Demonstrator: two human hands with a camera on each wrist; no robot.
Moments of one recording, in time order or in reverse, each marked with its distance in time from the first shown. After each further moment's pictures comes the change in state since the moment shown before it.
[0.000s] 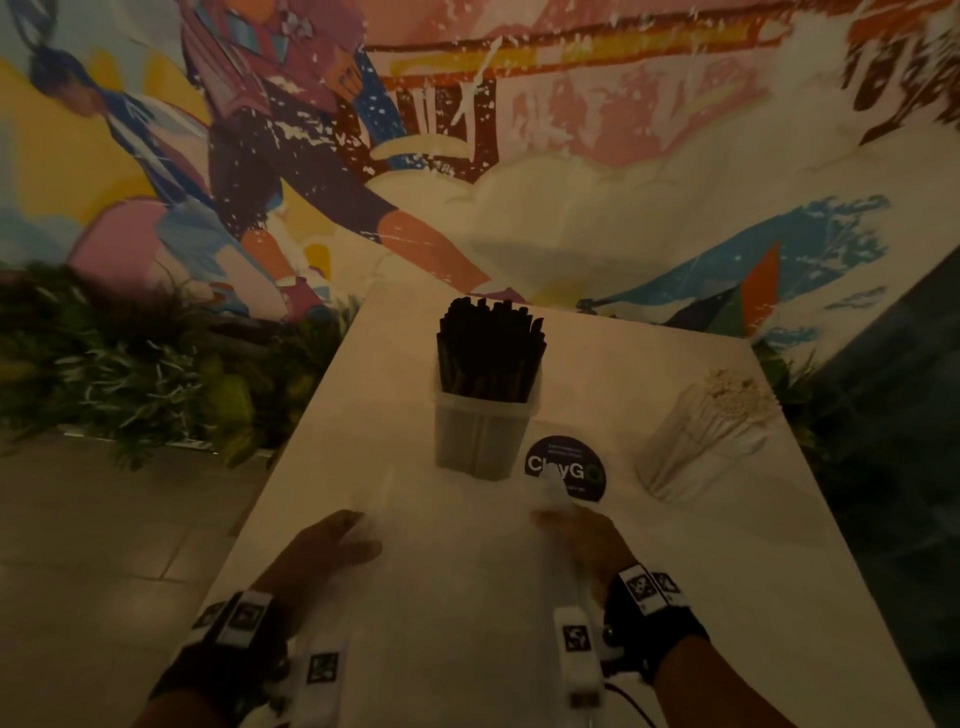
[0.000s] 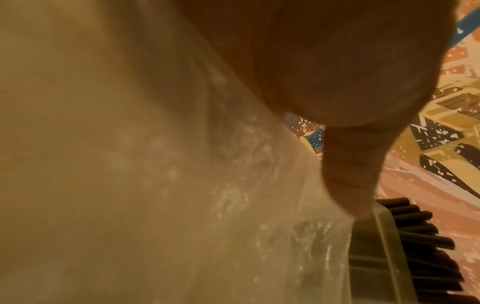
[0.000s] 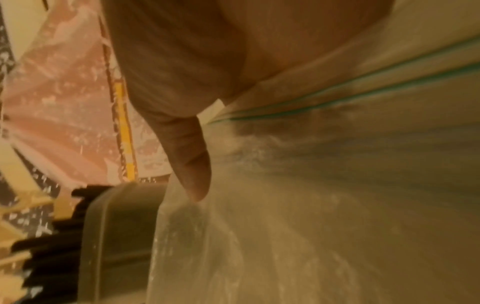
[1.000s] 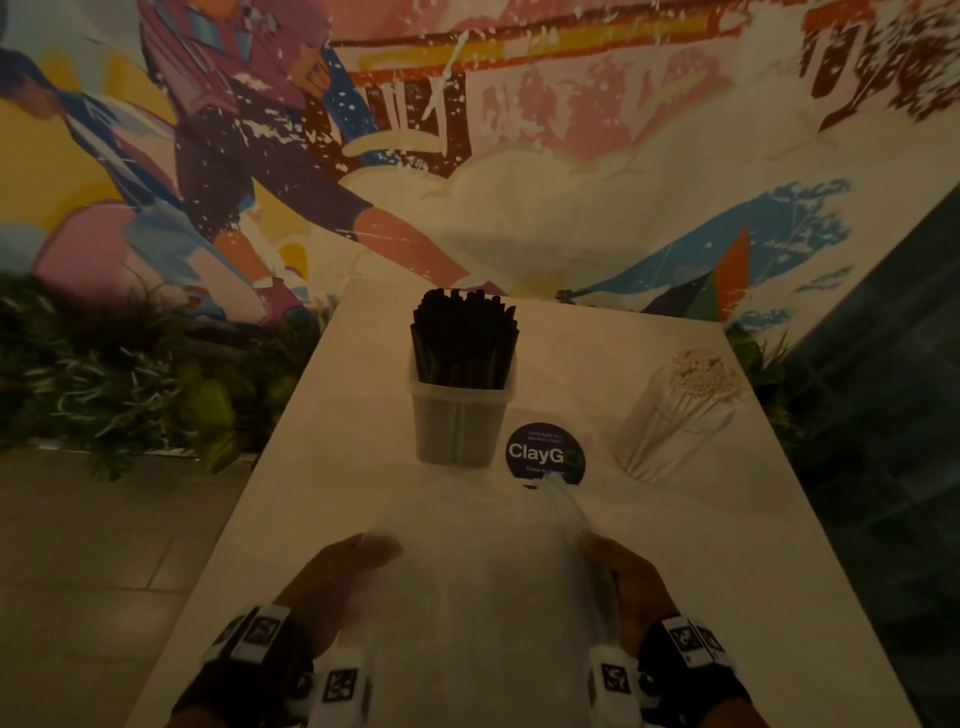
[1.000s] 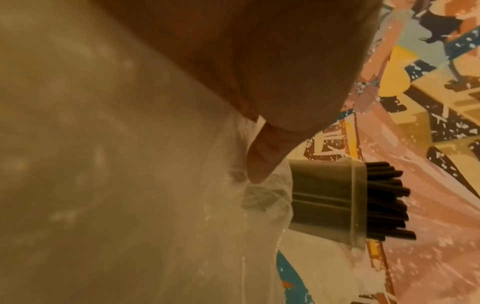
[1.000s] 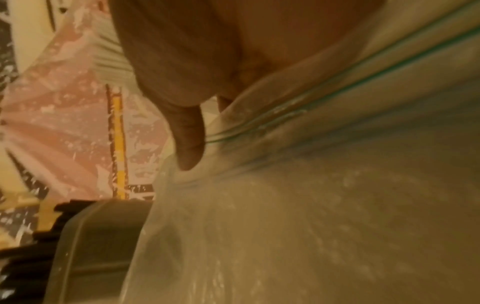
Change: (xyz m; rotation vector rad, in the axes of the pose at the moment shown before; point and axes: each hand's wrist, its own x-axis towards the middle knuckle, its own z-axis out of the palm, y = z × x) left_hand -0.012 -0.003 0.048 -0.243 -0.038 -0.124; right_hand -0.027 0.065 -0.037 0.342 0.132 0.127
